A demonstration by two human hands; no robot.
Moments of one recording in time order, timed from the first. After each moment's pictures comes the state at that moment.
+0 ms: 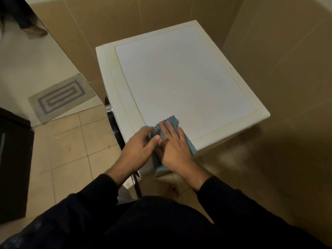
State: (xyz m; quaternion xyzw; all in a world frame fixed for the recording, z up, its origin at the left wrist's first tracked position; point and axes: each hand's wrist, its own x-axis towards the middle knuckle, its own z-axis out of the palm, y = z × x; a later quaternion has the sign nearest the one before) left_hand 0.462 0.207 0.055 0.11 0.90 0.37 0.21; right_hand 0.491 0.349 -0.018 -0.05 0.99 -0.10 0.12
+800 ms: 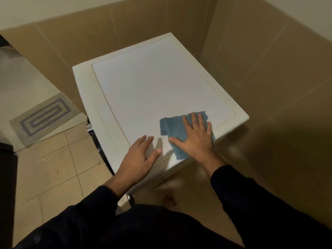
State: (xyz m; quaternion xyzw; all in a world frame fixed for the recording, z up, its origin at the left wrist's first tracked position) left_hand 0.456 0.250 0.038 0.19 0.92 0.27 0.23; right_hand 0.472 0.473 -0.022 0.19 0.98 -0.06 0.08
